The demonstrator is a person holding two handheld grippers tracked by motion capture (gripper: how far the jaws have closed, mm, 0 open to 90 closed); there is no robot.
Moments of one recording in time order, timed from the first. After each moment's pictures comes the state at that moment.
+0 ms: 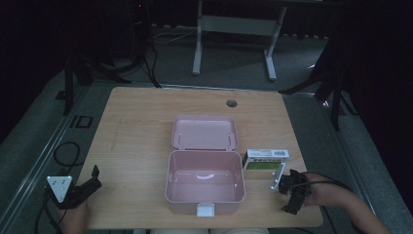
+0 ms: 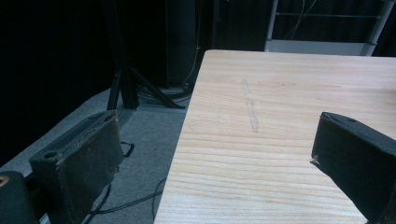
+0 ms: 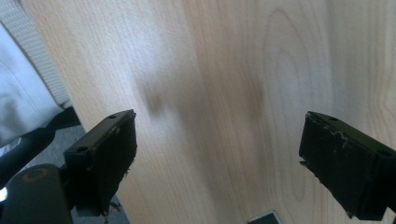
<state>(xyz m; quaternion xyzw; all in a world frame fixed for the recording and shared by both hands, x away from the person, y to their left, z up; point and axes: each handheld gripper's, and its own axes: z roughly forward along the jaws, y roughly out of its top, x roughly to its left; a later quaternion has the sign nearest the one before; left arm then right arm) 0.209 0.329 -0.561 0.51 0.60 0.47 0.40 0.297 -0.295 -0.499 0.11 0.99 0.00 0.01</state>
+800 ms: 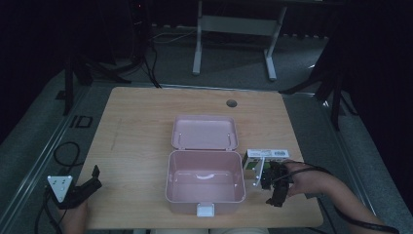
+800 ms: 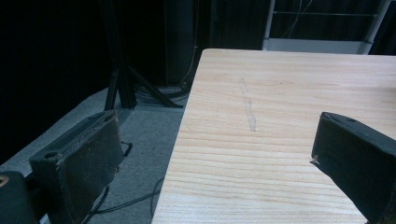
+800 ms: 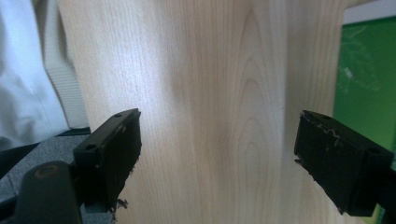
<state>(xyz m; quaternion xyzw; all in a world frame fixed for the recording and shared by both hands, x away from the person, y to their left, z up) 0.209 0.329 -0.561 0.51 0.60 0.47 0.40 0.304 -0.234 -0.467 0.02 1.00 0.00 0.02</state>
